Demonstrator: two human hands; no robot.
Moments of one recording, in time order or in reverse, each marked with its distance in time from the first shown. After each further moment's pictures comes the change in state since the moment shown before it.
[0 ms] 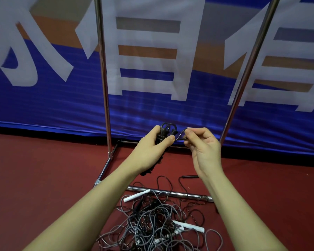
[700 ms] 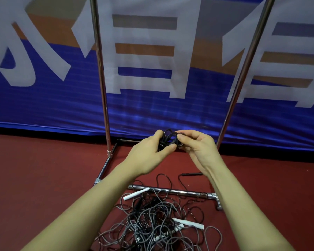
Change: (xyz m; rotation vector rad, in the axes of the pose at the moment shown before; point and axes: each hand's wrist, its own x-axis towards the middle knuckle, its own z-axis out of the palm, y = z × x) left_hand -0.002 -0.004 0.004 0.539 -0.052 0.057; right_hand 0.007 -0.003 -0.012 -0.129 -0.185 0.218
